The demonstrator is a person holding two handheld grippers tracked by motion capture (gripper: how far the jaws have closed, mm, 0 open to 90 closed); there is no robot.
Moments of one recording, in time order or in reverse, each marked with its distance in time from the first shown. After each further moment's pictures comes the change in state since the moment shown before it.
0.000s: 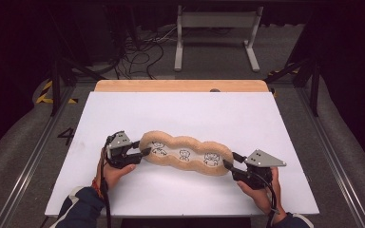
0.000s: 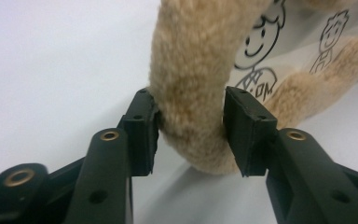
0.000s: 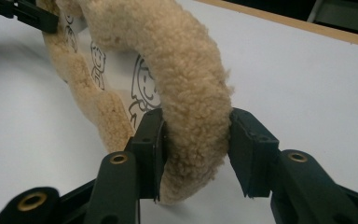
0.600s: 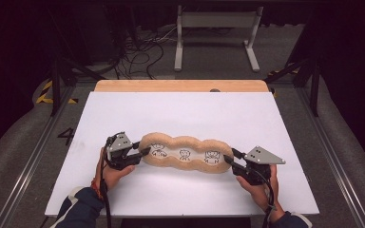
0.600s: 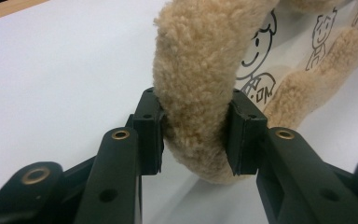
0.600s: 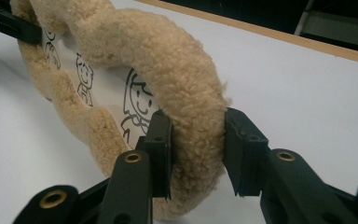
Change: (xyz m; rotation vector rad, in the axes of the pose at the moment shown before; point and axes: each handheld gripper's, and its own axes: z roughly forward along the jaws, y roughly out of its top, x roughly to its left) left arm -0.010 0.002 -0.007 0.023 0.033 0.059; right arm -0.005 0.004 0.009 -0.033 -0.032 -0.003
